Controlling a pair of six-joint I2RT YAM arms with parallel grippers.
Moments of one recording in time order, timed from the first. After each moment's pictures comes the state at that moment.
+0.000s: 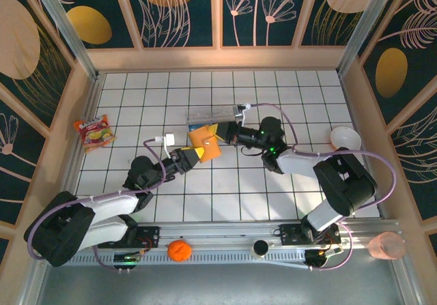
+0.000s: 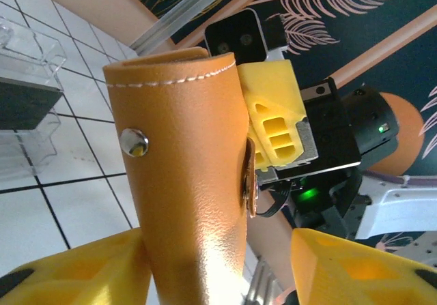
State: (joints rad) left arm -0.61 1.18 0.18 1.08 0.44 -1.00; right arm 0.62 1.56 0.66 1.00 -0.73 1.29
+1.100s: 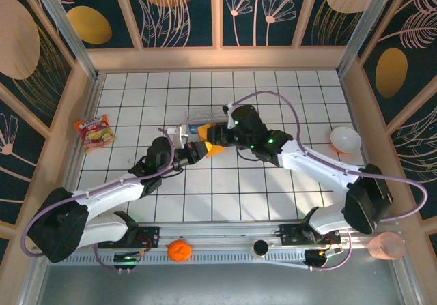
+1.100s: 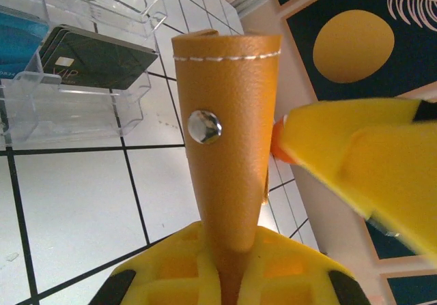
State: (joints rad) left arm -0.68 1.20 0.46 0.46 0.27 -0.95; right arm 0.86 1.42 1.06 -0.24 -0.08 0.61
